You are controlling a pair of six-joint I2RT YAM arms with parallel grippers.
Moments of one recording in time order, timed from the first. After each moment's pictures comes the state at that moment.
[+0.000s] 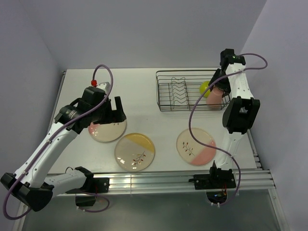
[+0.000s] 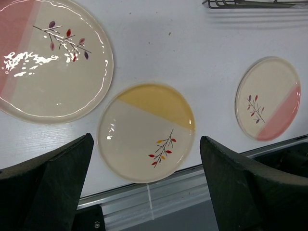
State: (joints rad) left arm -0.53 1.10 1.26 -0.96 -0.03 -0.54; right arm -0.11 2.06 2.06 -1.27 0.19 0.49
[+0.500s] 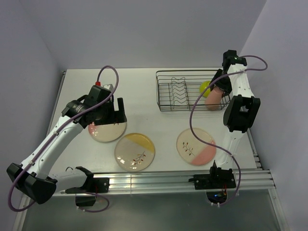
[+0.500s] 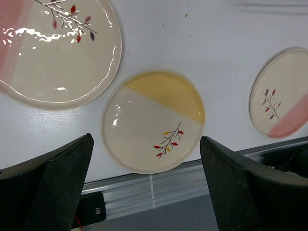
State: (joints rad) left arm -0.53 1.19 1.28 -1.02 -0.04 -0.56; right arm -0.15 2.12 2.06 -1.21 0.12 0.48
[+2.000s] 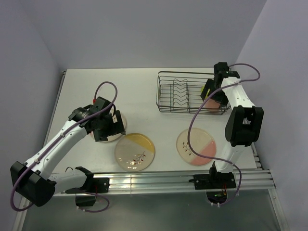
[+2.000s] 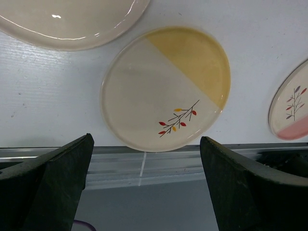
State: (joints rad) left arm -0.53 1.16 1.07 -1.06 -0.01 -0.79; right arm -0.06 1.82 1.57 -0.98 0.16 0.44
